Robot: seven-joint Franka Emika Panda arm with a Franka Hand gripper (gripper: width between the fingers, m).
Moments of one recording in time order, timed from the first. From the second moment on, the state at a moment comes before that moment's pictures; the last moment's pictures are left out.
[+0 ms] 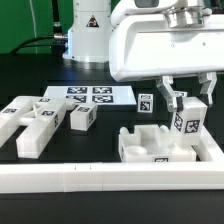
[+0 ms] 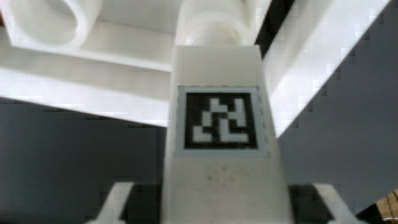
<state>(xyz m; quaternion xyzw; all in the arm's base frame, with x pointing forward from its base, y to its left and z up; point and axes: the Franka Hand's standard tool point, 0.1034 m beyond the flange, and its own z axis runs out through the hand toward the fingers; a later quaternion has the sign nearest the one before) 0.628 0.099 0.089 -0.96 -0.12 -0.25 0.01</state>
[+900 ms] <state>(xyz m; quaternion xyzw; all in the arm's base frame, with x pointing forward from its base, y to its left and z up) 0.629 0.101 0.087 -0.95 -0.12 -0.27 0.01</state>
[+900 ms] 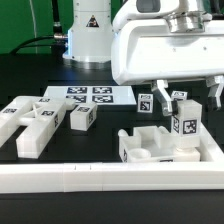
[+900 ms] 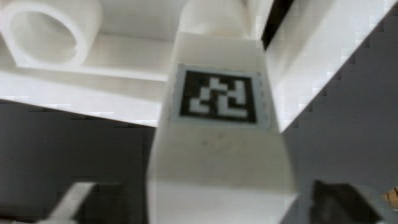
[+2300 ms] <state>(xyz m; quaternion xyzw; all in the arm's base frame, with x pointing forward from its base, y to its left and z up) 0.623 0.103 0.108 -0.98 -0.13 -0.18 0.03</state>
